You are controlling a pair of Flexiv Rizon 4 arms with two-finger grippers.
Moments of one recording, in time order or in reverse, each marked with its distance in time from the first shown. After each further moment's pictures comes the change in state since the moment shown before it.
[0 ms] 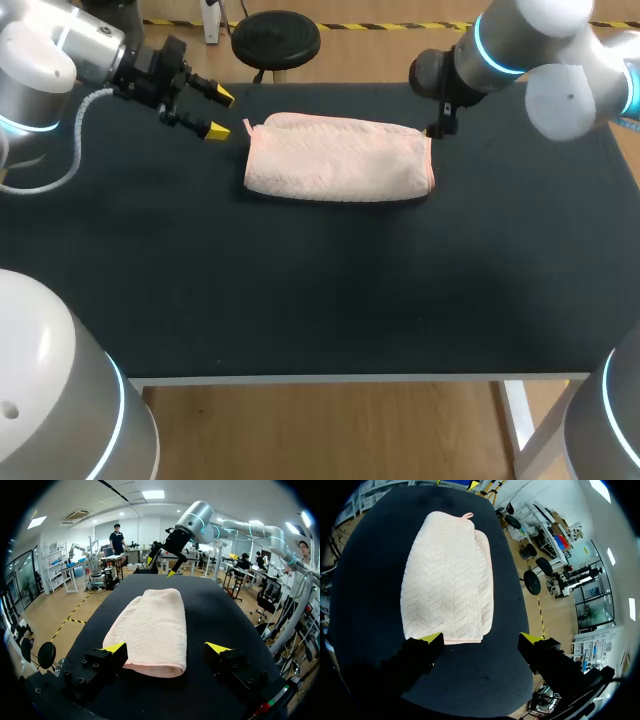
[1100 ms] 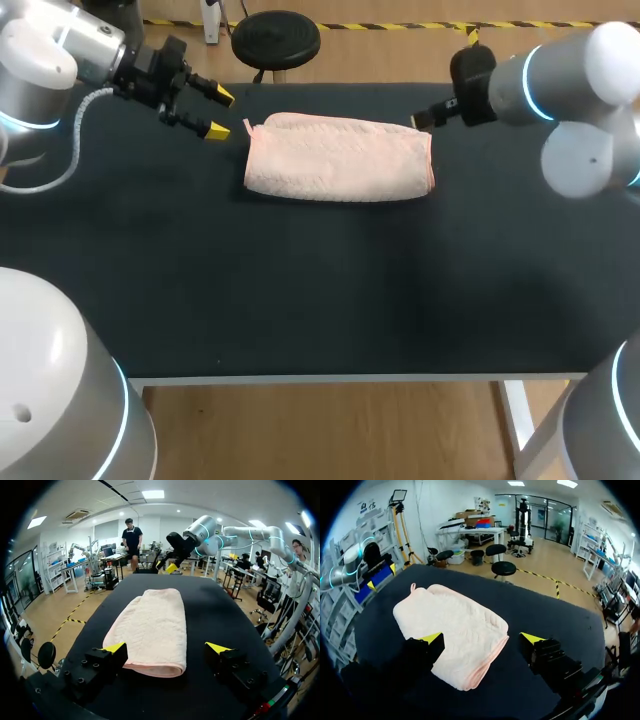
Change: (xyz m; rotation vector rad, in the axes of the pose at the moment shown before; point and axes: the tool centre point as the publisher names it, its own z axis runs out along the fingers) left arm 0.000 -0.001 0.000 -0.001 0.001 0.000; right arm 0.023 -0.001 -0.008 -0.256 0.000 1.043
